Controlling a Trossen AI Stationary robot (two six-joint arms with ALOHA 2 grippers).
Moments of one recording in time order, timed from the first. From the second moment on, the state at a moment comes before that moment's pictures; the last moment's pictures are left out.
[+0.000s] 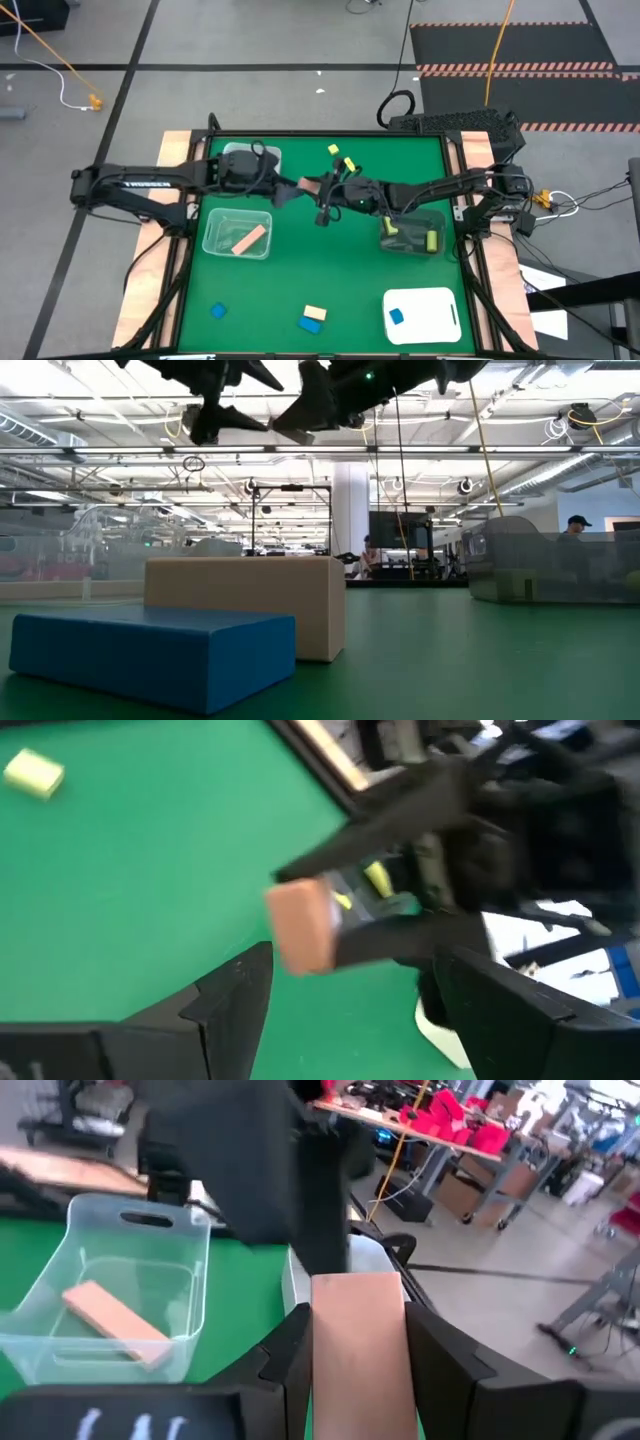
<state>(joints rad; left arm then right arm) 0.13 1.17 0.92 -0.19 0.02 -0.76 0.02 1.67 1.10 0.32 0.39 -0.22</state>
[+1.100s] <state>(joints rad) 0.16 1.26 0.92 -0.12 0.08 -0.86 0.06 1.67 1.10 0.27 0.40 -0.33</state>
